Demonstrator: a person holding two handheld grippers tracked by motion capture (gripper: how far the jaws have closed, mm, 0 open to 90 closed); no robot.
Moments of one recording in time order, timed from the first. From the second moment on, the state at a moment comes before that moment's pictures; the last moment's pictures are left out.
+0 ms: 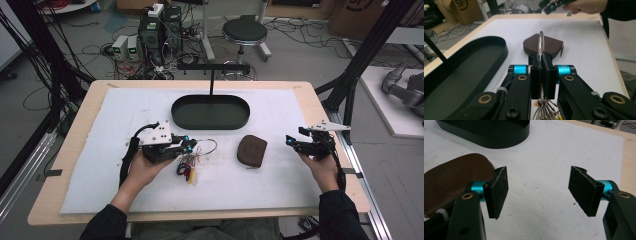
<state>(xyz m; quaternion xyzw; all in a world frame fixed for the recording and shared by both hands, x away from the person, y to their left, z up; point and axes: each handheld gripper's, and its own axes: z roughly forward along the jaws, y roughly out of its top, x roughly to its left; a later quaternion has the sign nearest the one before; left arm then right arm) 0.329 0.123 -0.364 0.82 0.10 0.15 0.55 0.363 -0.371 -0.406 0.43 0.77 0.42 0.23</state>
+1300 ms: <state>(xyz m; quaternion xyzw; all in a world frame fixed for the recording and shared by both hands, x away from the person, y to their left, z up) 0.361 0.148 -0.306 0.77 0.15 0.21 0.59 0.364 -0.370 -0.406 0.43 0.76 0.42 0.23</state>
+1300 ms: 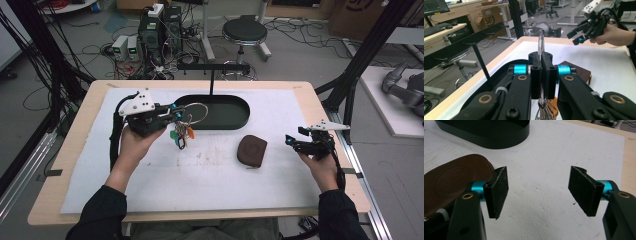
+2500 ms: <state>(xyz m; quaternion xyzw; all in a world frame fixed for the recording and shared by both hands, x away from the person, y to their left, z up) 0.433 0.145 -0.294 0.76 0.21 0.24 0.57 0.366 -0.372 -0.406 0.44 0.76 0.42 0.23</state>
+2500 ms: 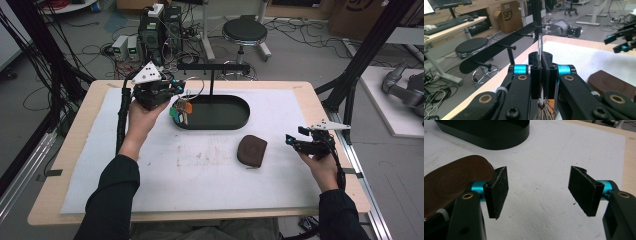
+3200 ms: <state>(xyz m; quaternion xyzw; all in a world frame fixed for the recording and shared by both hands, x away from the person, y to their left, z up) 0.465 0.153 -0.311 0.74 0.27 0.24 0.57 0.368 -0.372 -0.408 0.44 0.76 0.42 0.22</state>
